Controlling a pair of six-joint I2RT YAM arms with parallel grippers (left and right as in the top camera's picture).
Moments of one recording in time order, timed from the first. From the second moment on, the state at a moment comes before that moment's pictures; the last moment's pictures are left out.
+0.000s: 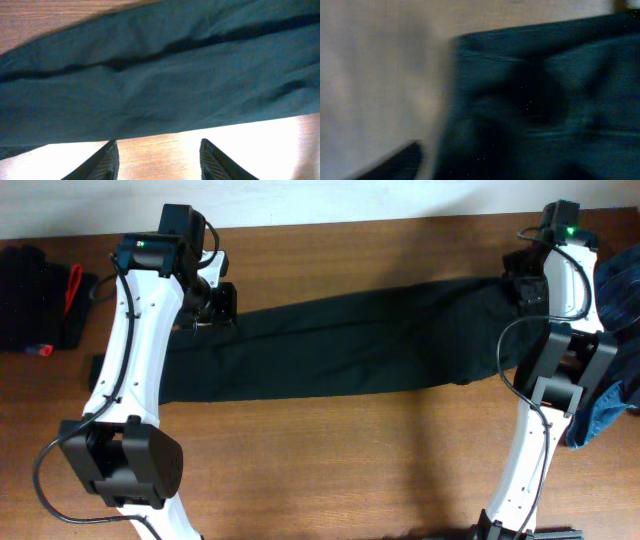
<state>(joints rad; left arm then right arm) -0.13 1.97 2.00 -1.39 0.11 -0.07 -0.33 2.62 2.44 -1.05 -0.03 1.04</state>
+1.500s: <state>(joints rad) -0.13 1.98 2.00 -1.33 0.11 -0.07 -0.23 2.68 3.03 -1.69 -0.23 0.12</state>
